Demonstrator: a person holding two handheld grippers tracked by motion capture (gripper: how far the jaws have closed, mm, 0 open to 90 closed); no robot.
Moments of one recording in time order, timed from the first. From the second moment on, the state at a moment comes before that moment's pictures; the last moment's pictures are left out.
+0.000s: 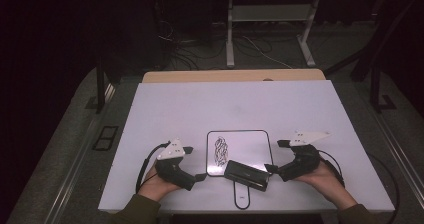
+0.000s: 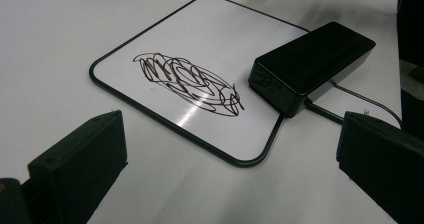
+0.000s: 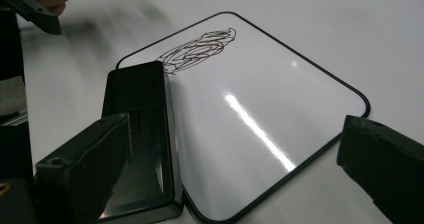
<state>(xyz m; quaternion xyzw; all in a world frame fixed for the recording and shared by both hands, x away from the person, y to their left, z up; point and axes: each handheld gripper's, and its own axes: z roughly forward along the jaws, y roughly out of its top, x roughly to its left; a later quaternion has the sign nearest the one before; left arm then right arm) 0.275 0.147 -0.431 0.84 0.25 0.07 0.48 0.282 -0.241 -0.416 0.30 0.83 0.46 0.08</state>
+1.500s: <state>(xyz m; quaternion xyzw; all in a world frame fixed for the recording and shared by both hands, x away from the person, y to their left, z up) 0.274 0.146 -0.432 0.84 0.24 0.07 0.48 0.273 -0.164 -0.433 0.21 0.91 0.35 0.04</state>
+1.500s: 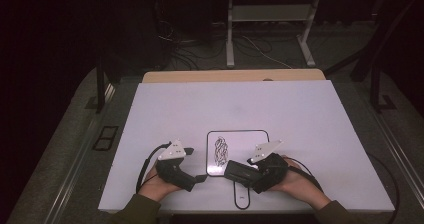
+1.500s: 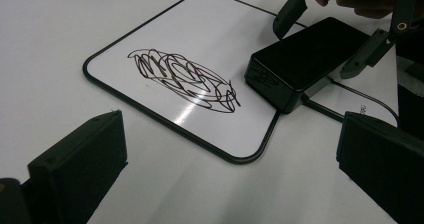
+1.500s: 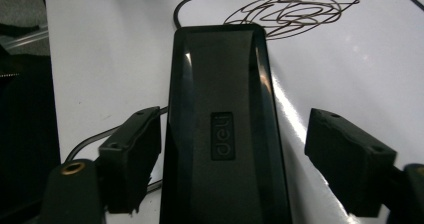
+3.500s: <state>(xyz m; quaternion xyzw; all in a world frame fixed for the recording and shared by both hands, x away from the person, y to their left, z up) 0.273 0.146 -0.432 0.84 0.25 0.07 0.48 0.290 -0.165 -0.417 0.21 0.91 0.35 0.04</state>
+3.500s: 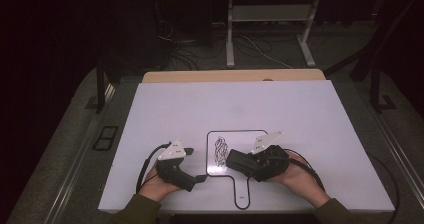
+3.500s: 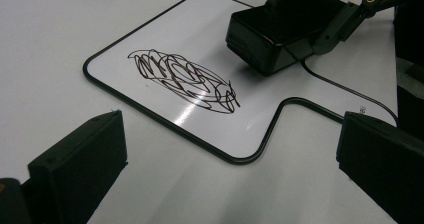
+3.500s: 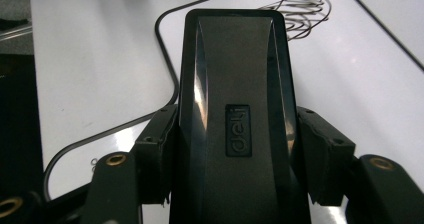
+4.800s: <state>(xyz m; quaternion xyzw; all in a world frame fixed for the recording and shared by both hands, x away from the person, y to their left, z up) 0.273 0.147 -0.432 0.84 0.25 0.06 0.48 0.356 -0.128 -0.413 0.24 0.91 0.33 0.06</state>
